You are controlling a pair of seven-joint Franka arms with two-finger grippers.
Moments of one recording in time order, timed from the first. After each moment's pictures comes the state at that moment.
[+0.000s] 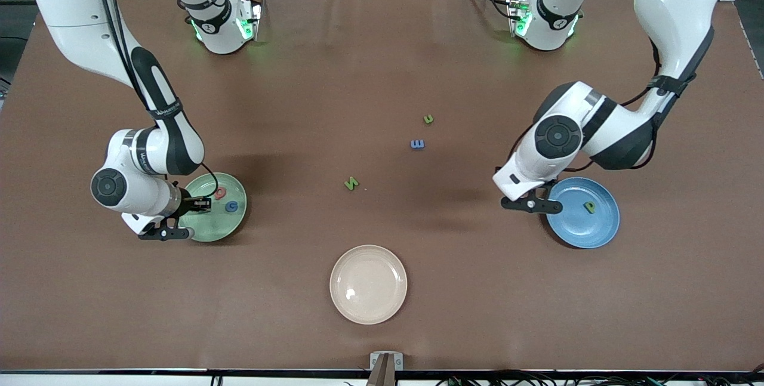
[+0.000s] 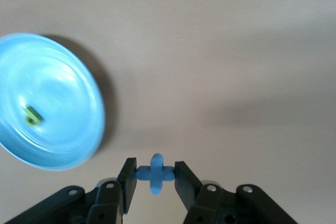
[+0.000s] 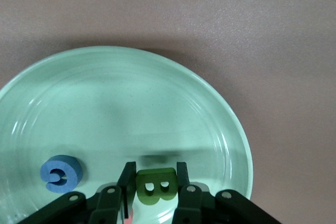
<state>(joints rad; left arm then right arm) 0.46 0.58 -0.91 -1.86 0.65 2.01 -0.54 0.06 0.57 -0.05 -1.89 0.04 2.33 -0.03</state>
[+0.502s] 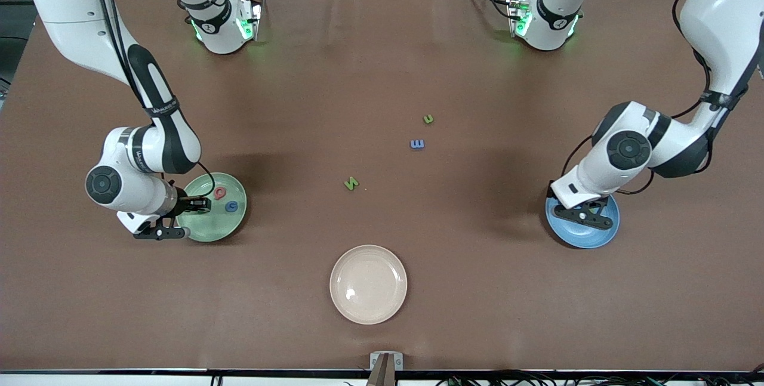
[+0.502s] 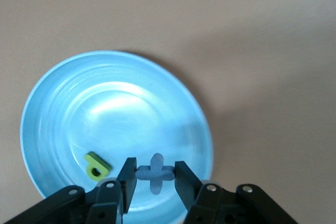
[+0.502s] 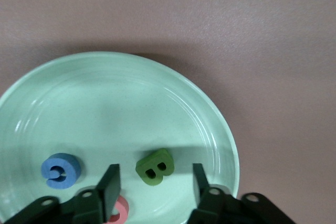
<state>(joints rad) 0.73 0.66 -0.89 -1.98 0.83 2.25 -0.29 0.06 0.54 -0.05 -1.89 0.05 2.30 -0.03</state>
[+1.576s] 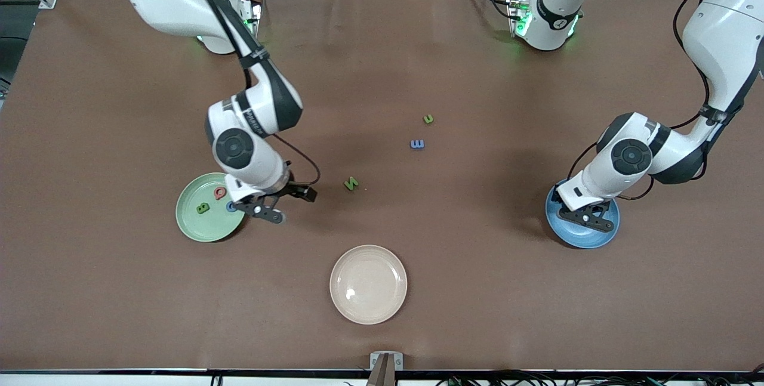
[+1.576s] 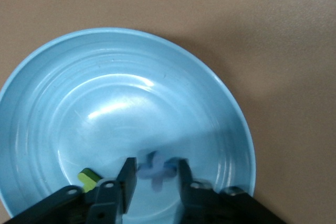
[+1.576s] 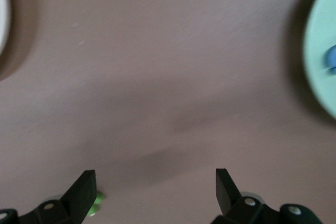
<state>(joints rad) 0.72 0.72 -0.82 -2.00 0.91 2.34 -0.29 0.45 0.53 0.04 -1.78 0.06 2.29 0.80</state>
